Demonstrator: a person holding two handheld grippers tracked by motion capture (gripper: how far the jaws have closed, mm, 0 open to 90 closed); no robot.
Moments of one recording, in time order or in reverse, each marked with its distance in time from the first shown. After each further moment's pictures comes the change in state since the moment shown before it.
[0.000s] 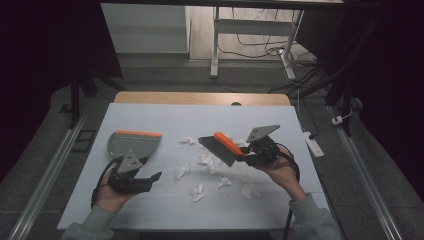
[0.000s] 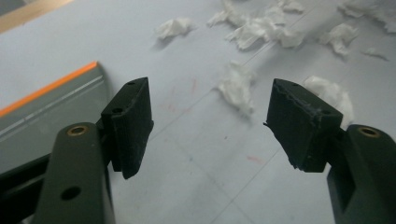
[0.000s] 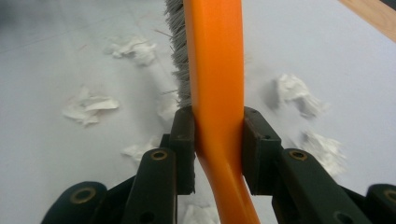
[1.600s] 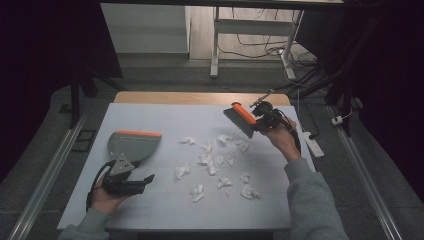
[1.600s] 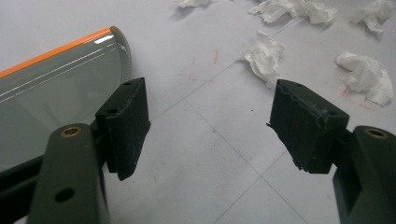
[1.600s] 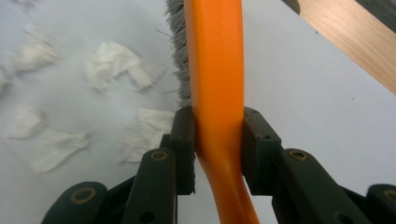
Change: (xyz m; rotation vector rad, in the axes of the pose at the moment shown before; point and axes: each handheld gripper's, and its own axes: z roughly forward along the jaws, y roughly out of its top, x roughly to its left) left arm 0.018 -0.024 0.008 0.003 -0.002 -0.037; right arm -0.111 0.033 0.033 0.323 -0.298 0.165
